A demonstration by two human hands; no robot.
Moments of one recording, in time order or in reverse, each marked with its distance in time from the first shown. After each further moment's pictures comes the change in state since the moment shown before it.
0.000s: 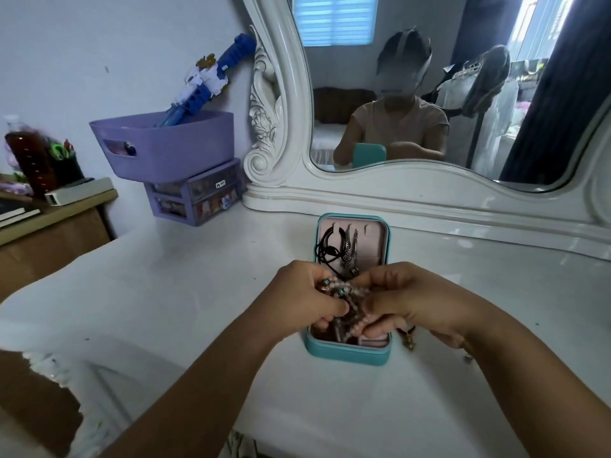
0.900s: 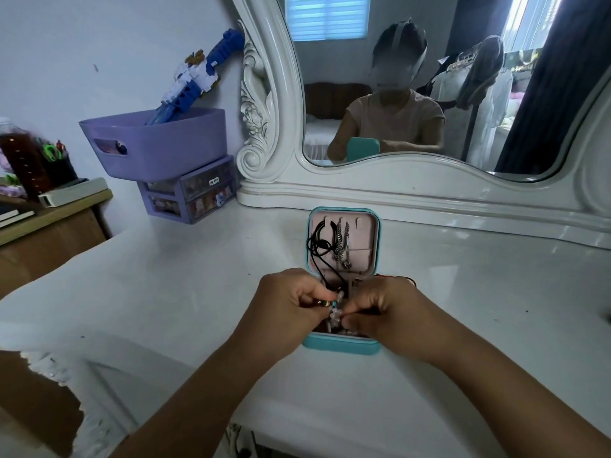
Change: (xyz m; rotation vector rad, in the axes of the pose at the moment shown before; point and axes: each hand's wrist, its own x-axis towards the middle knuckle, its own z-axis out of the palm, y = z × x) left_hand -0.022 -0.018 0.011 0.113 0.229 0.366; right_hand -0.001 0.029 0.016 -0.650 0.198 -0.392
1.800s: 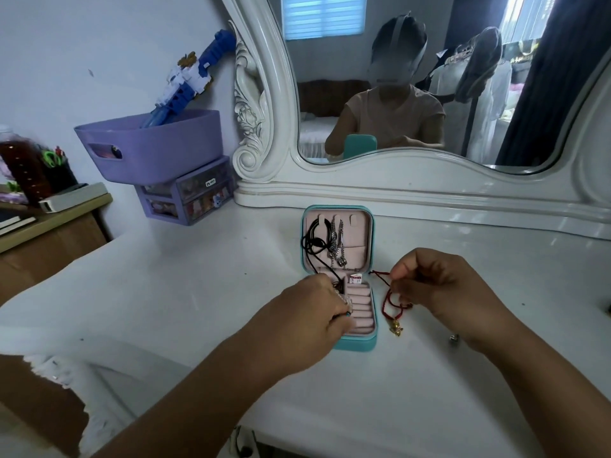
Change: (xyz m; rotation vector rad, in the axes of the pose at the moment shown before) left_hand -0.002 0.030 0.006 0.564 -0.403 0.119; right_hand -0.019 0.030 -0.034 0.336 0.348 0.260
